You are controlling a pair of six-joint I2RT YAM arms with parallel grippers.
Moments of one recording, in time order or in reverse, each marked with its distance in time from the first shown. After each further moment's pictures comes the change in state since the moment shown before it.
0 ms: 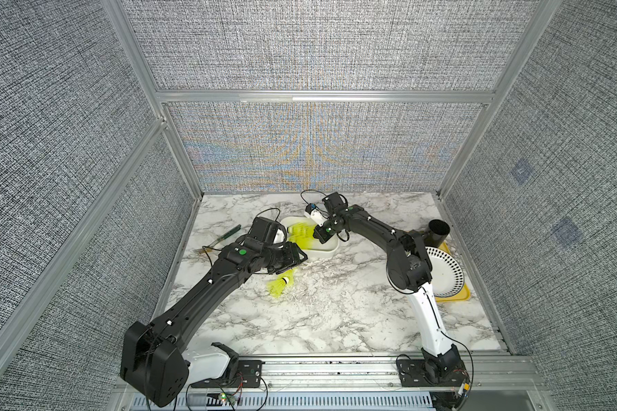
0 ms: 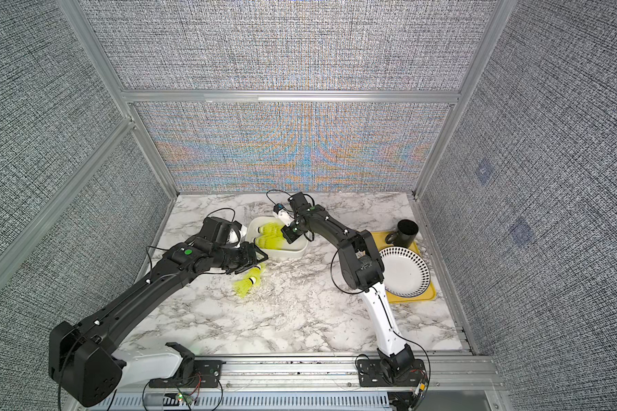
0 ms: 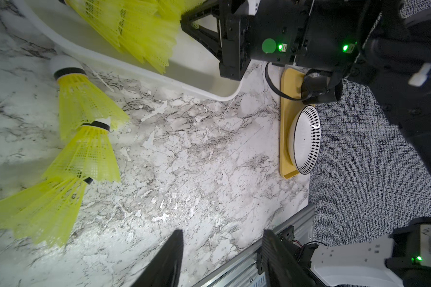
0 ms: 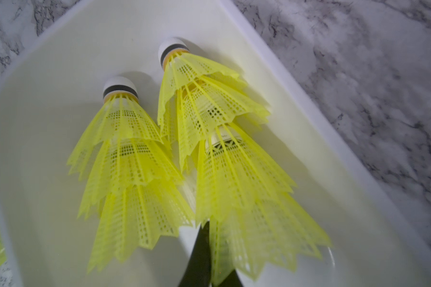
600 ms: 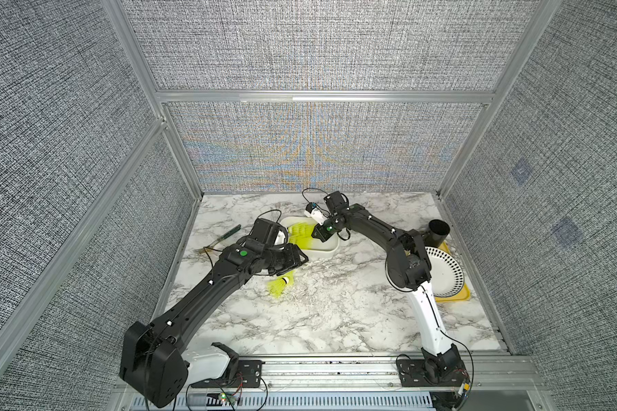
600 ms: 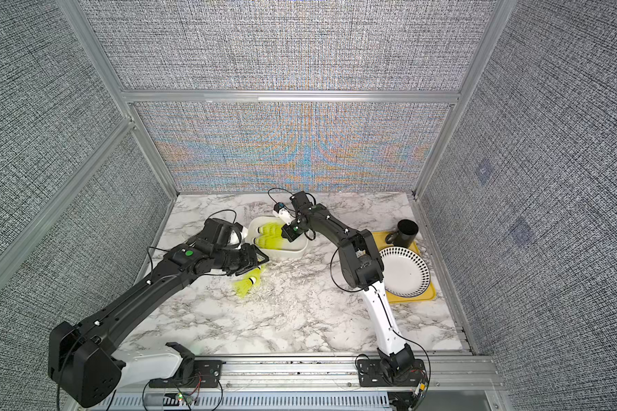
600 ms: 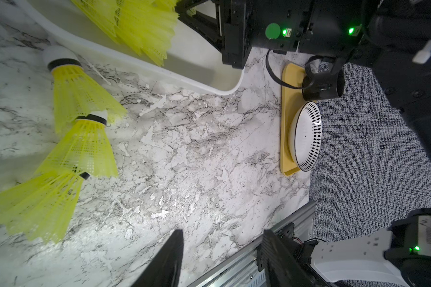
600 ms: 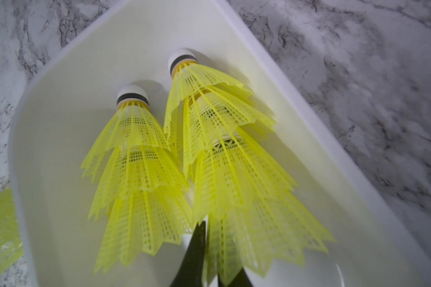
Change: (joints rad) left arm -0.012 -0.001 -0.006 0.000 0.000 -0.007; right arm -0.011 0.015 0.023 0.000 -0.071 -0.006
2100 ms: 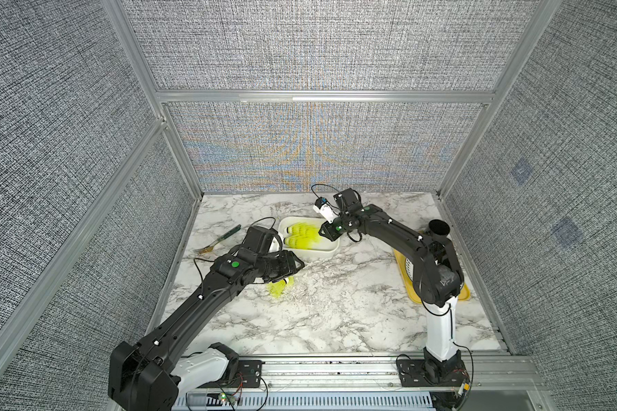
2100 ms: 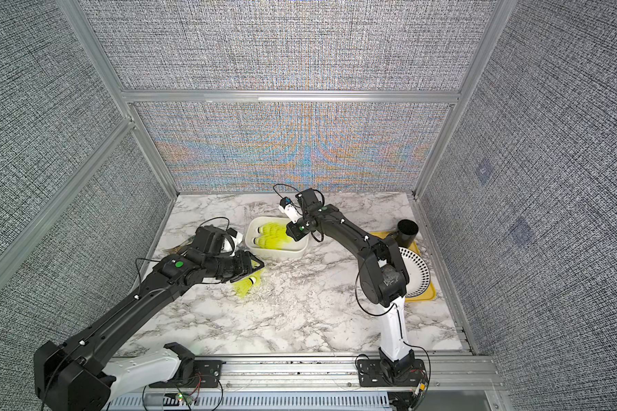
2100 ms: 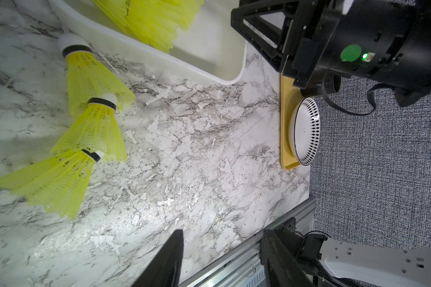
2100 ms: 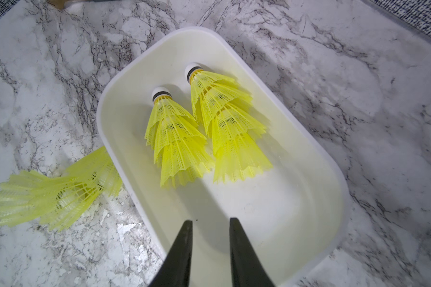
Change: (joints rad) left arm -0.002 -0.124 -0.085 -0.014 -0.015 0.000; right arm 0.025 -0.350 -0.309 0.068 0.128 0.086
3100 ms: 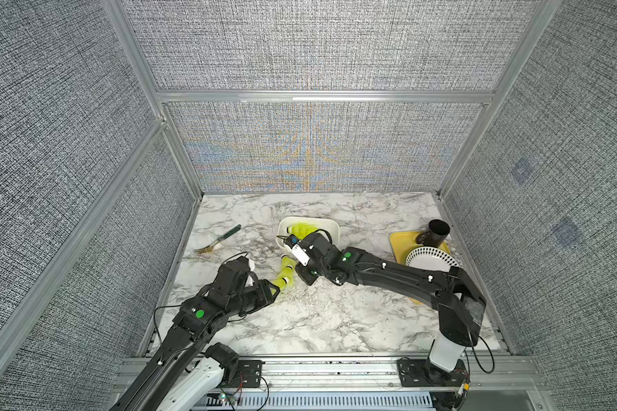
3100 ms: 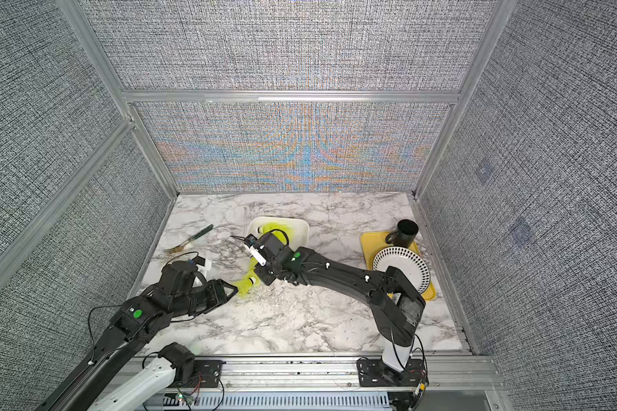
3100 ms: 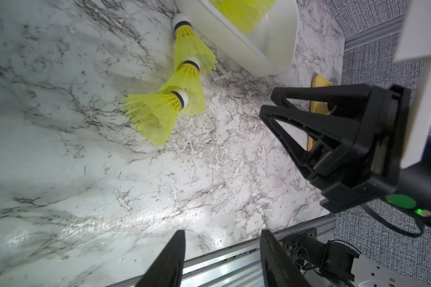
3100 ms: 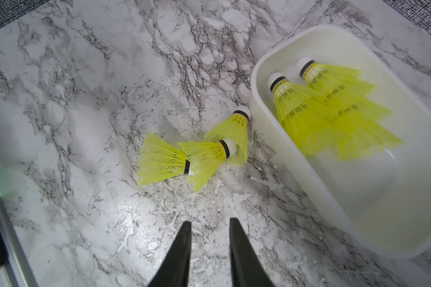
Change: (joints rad) left arm 0.000 -0.477 -0.214 -0.244 -0.169 -0.111; right arm 0.459 -0.266 -0.337 0.151 0.352 0.218
